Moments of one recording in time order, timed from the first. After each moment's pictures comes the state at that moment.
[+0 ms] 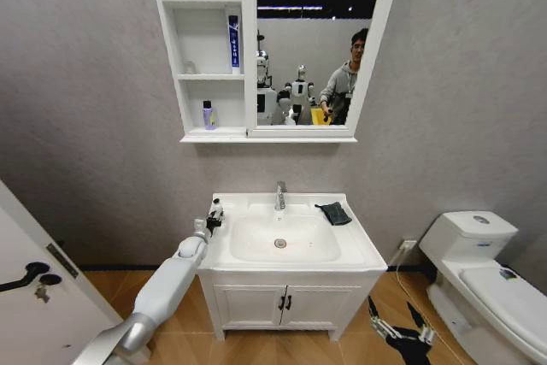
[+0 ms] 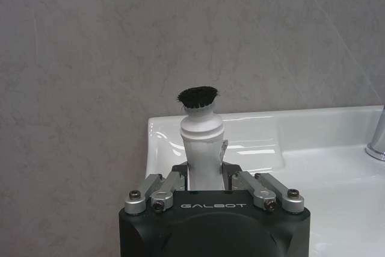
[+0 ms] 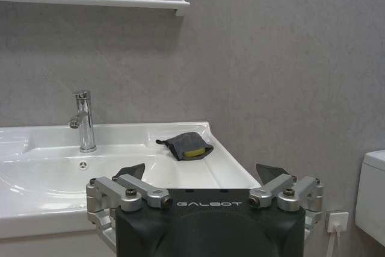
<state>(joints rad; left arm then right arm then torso) 0.60 -1.18 -0.05 -1.05 -0.54 0.04 -0.04 -2.09 1.33 0.72 2.15 0.33 0.31 0.12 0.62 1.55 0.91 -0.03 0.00</state>
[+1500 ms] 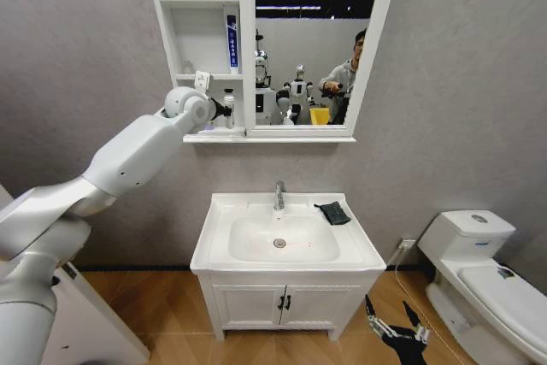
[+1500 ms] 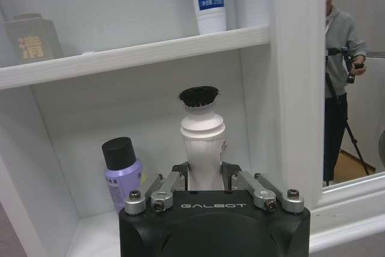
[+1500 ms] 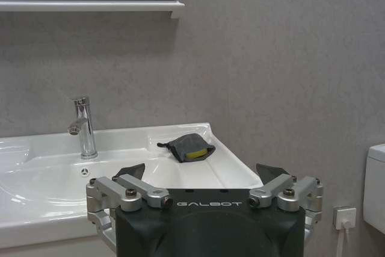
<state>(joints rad) -0.46 -1.06 0.52 -1.16 -1.28 0.71 -0.40 -2.05 1.33 0.72 2.11 0.38 0.34 0.10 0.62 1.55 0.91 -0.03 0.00</state>
